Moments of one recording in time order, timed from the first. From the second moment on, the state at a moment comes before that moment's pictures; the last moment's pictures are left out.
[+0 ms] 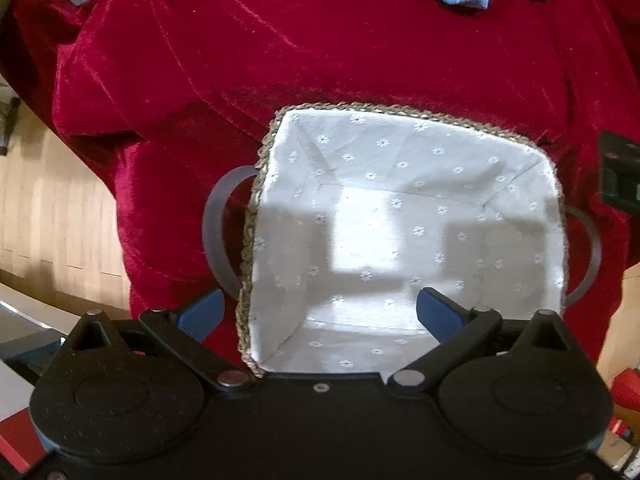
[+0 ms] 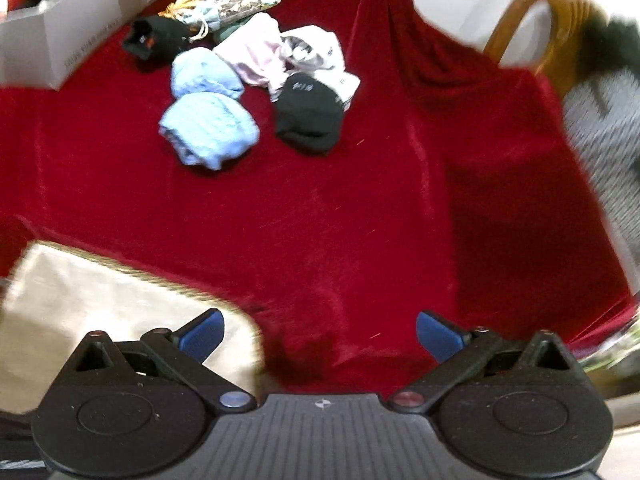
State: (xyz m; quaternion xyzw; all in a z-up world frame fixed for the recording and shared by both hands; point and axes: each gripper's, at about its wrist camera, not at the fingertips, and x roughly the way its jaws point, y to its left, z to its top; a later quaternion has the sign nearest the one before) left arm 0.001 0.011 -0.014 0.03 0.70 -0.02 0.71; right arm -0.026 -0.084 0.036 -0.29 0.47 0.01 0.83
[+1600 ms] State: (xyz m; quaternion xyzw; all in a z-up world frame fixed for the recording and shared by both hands) left arm 0.184 -0.100 -0.017 0.04 0.60 -0.19 0.78; right arm 0.204 -0.138 0.008 0.01 0.52 0.20 0.83
